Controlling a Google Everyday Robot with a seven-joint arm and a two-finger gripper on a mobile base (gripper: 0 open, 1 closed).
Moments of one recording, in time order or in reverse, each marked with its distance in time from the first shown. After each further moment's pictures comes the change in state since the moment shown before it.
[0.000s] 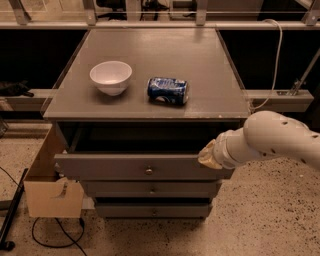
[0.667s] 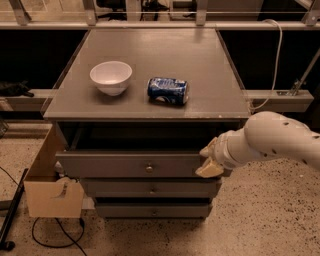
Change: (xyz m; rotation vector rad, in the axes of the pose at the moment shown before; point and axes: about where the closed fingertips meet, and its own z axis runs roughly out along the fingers) arm 0.000 0.000 0.000 0.000 0.000 0.000
